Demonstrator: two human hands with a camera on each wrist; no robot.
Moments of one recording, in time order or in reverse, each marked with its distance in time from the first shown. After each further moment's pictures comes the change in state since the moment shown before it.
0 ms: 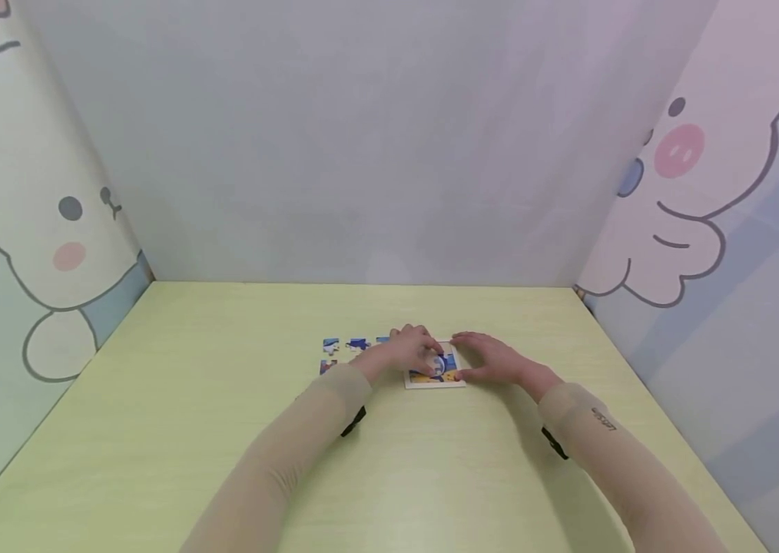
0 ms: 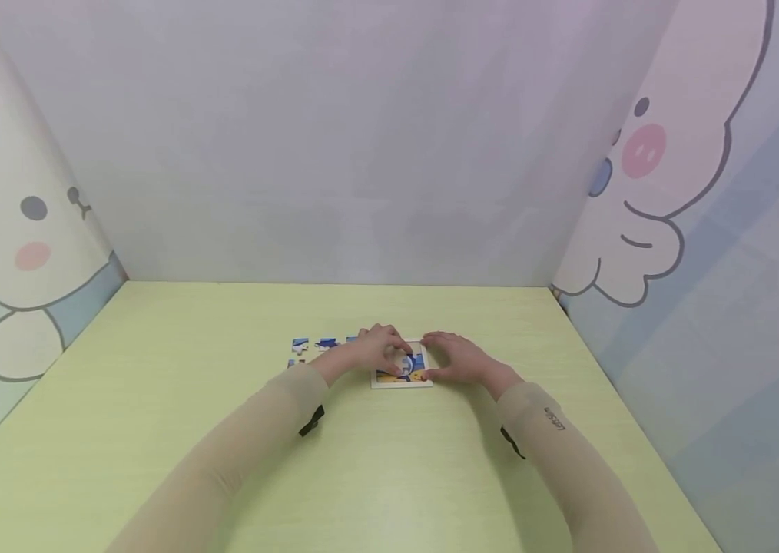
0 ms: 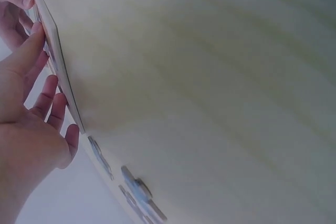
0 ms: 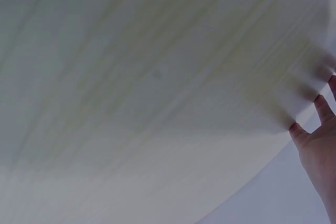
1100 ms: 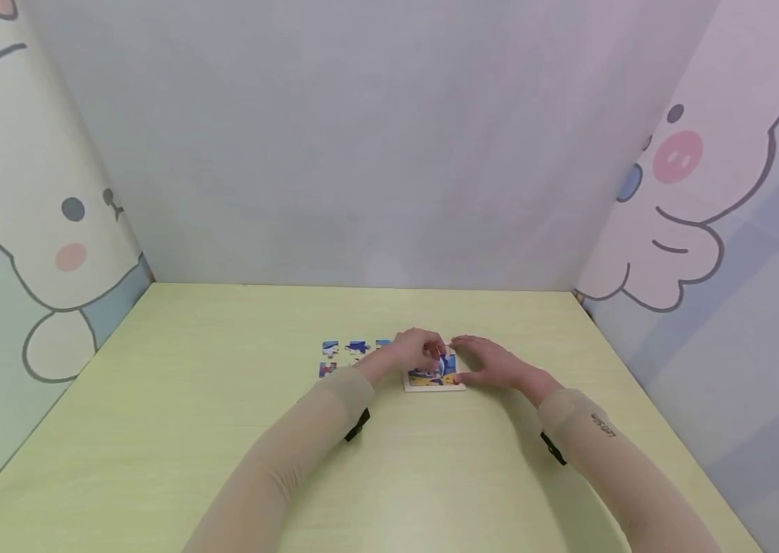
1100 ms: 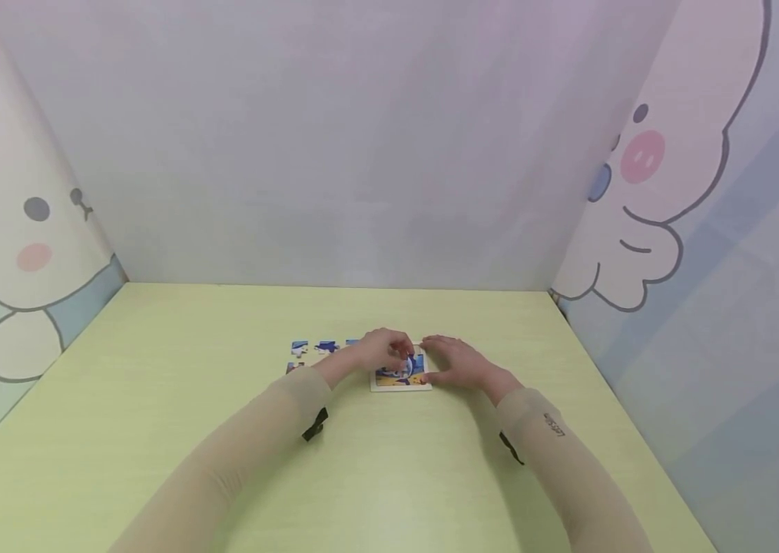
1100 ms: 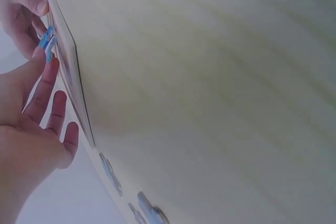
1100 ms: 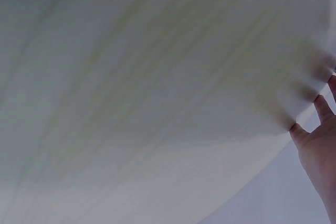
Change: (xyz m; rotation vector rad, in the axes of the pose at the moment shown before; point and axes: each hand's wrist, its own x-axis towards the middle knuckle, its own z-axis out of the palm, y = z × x) left_hand 0.002 0.007 -0.003 -0.293 0.054 -0.002; right_hand -0.002 -0.002 0.002 0.012 0.000 0.042
